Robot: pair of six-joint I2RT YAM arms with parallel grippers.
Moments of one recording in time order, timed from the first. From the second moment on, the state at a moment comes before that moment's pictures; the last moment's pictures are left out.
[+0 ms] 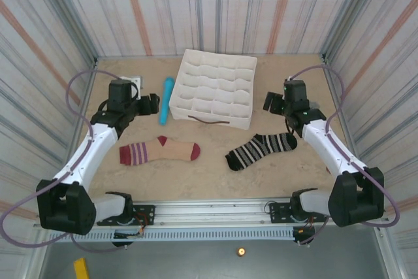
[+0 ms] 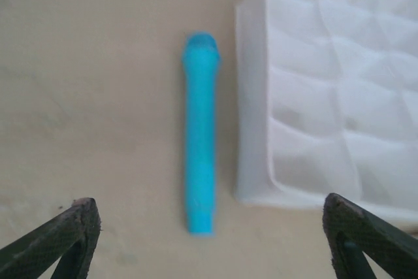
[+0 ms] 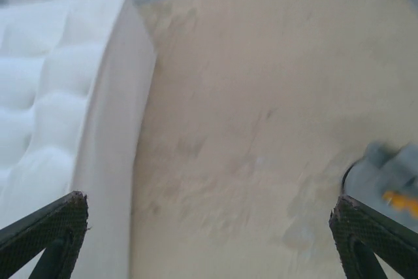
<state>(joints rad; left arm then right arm) -0.17 1.20 0.95 -0.43 0.10 -0.21 0.22 1.25 0.91 -0.40 0.13 0.40</state>
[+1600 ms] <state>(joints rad) -0.83 1.63 0.84 -0.07 0.48 -1.09 0.58 1.01 0.60 -0.63 -0.02 0.76</state>
